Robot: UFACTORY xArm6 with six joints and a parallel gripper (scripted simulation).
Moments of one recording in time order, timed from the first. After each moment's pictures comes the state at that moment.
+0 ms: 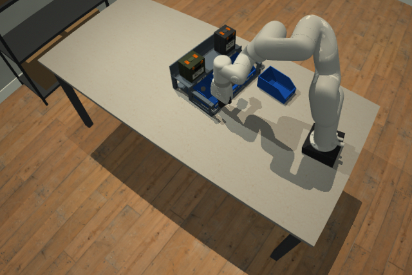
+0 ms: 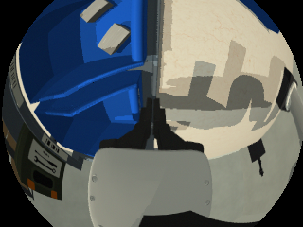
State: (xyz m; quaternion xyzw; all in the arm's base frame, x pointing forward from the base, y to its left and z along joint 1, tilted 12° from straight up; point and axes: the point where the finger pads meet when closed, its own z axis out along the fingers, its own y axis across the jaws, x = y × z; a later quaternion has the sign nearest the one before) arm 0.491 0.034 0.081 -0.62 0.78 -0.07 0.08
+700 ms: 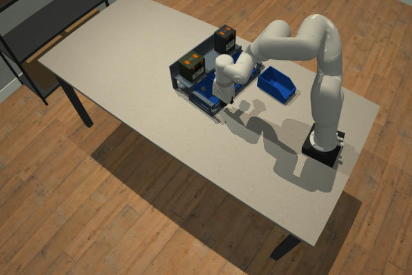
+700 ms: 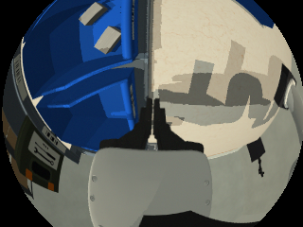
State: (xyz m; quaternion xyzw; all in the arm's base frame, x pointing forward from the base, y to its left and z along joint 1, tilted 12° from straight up) arm 0.478 0.036 0.090 -0.62 0.78 -0.07 0.08
